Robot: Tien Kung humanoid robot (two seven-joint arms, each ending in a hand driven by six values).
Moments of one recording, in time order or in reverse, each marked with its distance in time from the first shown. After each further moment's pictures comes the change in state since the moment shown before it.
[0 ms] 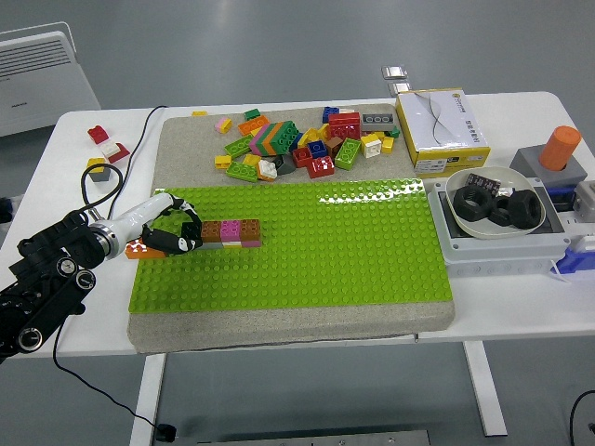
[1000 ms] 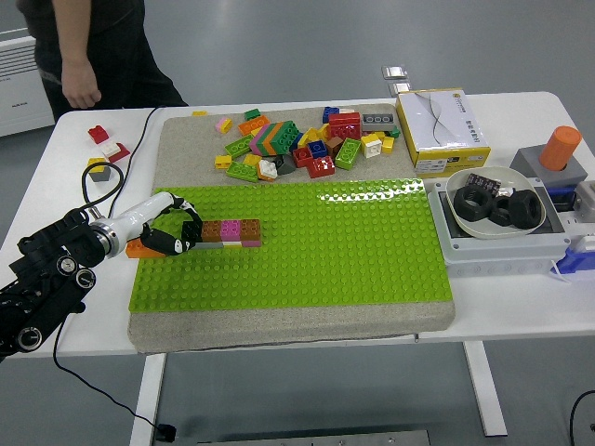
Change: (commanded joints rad) left arm -0.003 0.002 0.002 -0.006 -0.003 -0.004 0.012; right arm 0.001 -0.001 0.000 0.000 0.000 -0.003 -0.006
